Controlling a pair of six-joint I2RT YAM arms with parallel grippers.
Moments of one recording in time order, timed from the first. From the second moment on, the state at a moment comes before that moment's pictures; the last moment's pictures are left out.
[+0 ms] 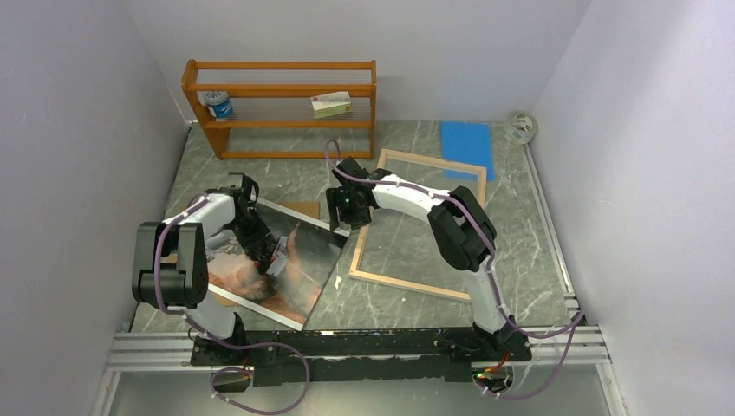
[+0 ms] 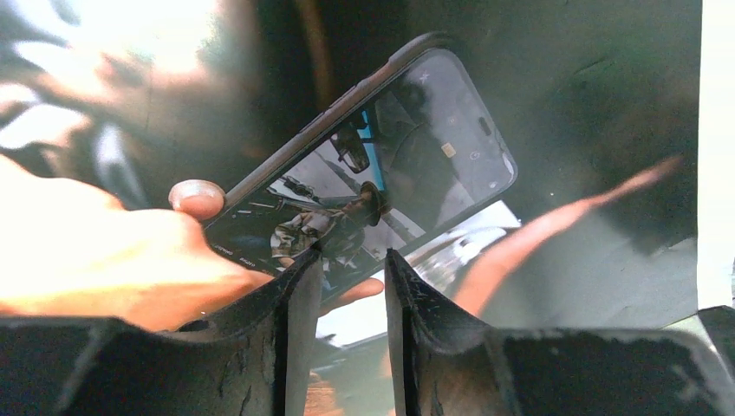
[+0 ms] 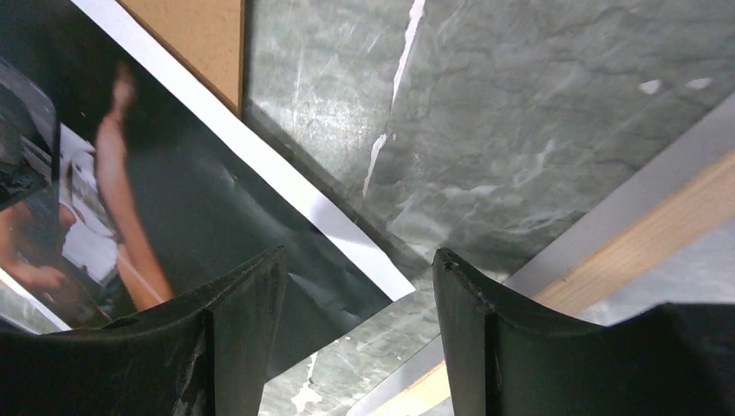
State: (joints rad) left arm -0.03 1.60 0.91 -0.69 0.05 -0.62; right arm 0.76 2.14 1.62 -0.56 -0.11 0.57
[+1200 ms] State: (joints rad) left arm -0.03 1.58 0.94 -0.72 0.06 -0.63; right arm 0.66 2.15 1.39 -0.21 -0.69 0.71
